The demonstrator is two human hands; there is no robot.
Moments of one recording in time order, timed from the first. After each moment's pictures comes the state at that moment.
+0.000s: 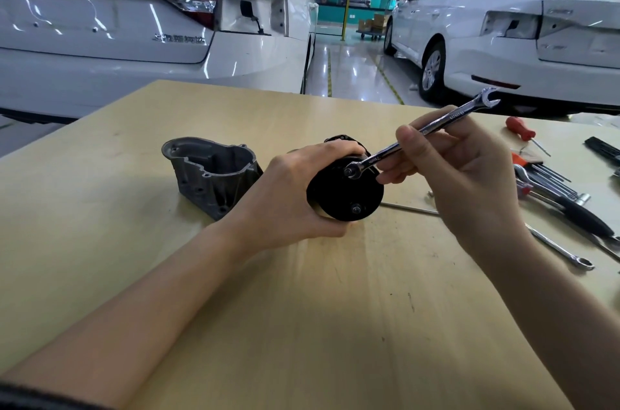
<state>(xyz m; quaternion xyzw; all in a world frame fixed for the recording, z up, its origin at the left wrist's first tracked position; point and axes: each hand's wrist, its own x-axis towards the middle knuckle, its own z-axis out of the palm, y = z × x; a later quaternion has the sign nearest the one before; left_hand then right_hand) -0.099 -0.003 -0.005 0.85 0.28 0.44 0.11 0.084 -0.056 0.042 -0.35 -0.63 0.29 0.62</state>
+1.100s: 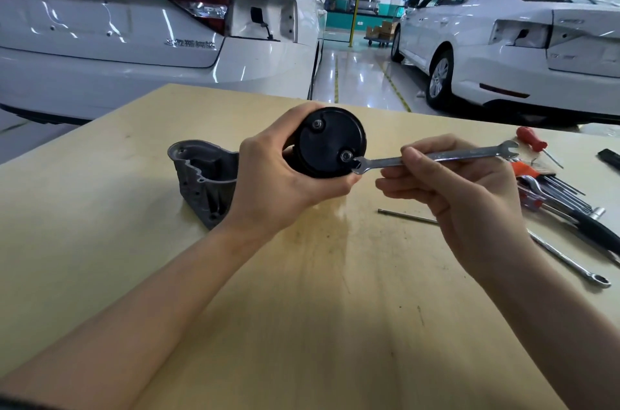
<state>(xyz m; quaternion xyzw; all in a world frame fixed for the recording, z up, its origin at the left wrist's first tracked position) -0.100 -0.008 0.015 0.68 0.34 0.61 0.21 0.088 -0.053 0.035 -0.33 -0.57 0.41 0.63</state>
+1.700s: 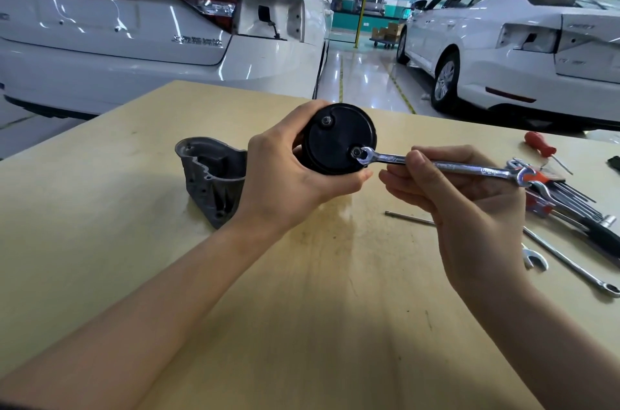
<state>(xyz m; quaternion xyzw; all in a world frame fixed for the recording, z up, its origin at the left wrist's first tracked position) -0.099 -0.011 0.019 0.67 0.38 0.61 0.19 0.067 -0.060 0.025 -0.33 -0.52 0.37 0.69</state>
